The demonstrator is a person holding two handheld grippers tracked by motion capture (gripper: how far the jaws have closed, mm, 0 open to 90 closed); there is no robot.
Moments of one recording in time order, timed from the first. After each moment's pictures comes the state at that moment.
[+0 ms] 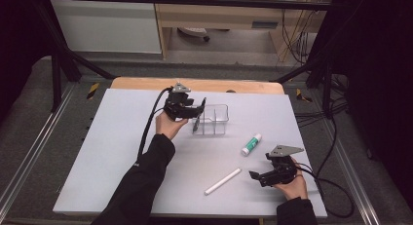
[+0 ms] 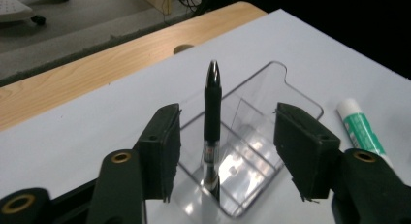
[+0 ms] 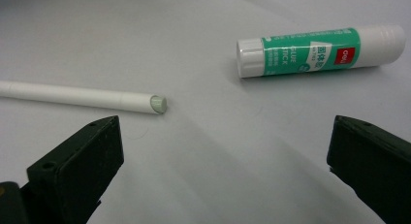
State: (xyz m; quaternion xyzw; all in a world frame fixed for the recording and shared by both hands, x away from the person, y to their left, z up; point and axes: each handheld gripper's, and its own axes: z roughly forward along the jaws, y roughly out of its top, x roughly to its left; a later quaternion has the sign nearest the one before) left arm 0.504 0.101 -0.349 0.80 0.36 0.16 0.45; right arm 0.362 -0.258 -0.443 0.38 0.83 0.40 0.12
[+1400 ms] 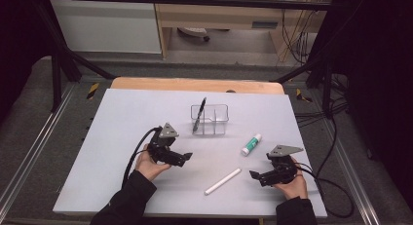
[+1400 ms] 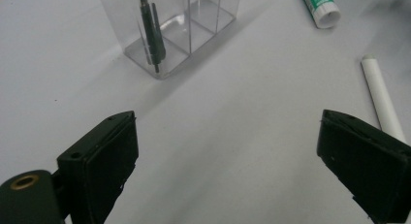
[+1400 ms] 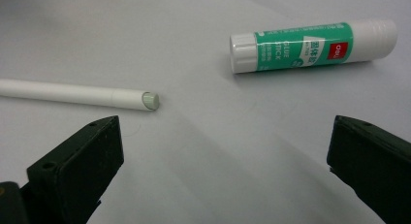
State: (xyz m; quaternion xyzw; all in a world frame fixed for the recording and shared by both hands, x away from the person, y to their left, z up) left arm 0.399 0.129 -0.397 0.86 0.32 0.13 0.38; right arm 0.363 -0.258 -0.444 0.38 0.83 0.39 0.13
